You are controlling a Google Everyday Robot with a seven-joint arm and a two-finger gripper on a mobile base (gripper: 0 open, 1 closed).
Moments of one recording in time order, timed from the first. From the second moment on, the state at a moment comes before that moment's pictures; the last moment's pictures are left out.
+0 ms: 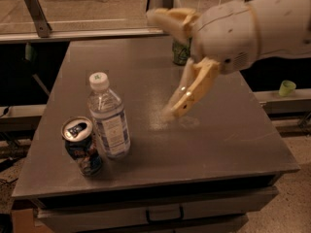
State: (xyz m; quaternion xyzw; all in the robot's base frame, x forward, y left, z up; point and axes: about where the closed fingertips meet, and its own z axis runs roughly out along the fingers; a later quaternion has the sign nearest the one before) arm 0.425 0.005 1.036 -0.65 0.48 0.33 0.48
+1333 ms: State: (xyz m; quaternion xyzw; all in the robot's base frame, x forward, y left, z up) arm 0.461 -0.055 1.112 -0.60 0.50 0.11 0.62
